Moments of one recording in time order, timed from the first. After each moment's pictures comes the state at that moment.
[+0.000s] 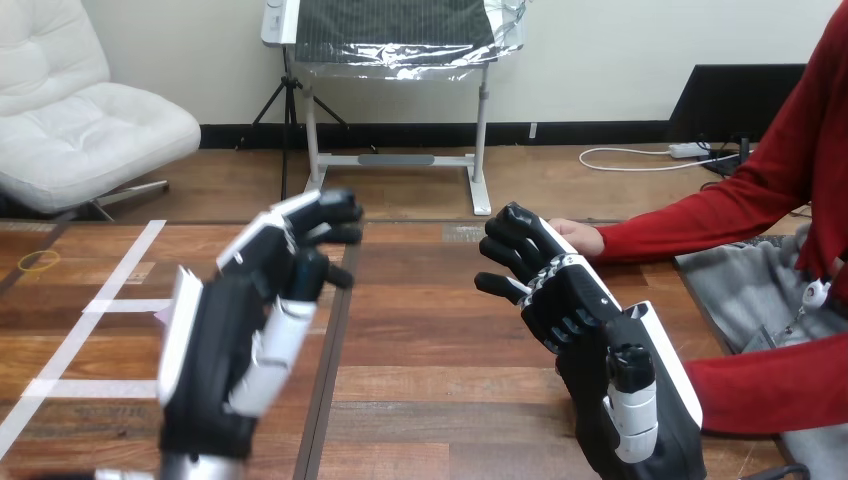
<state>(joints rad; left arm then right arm) 0.25 0.12 -0.05 -0.10 0.05 -0.65 -0.02 0.27 -0.09 0.15 0.02 0.26 -0.69 0.42</state>
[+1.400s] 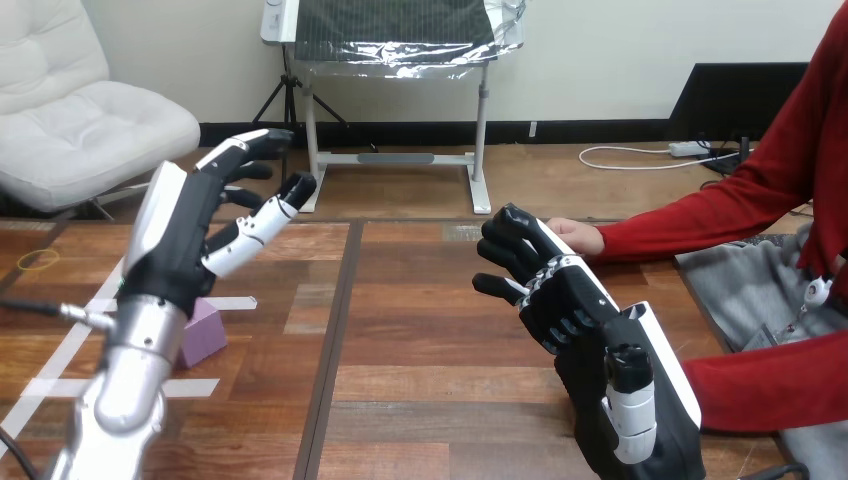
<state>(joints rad) -0.32 0.38 0.05 0.53 0.30 -0.47 0.04 0.27 -0.09 0.15 0.02 0.26 -0.70 0.43</state>
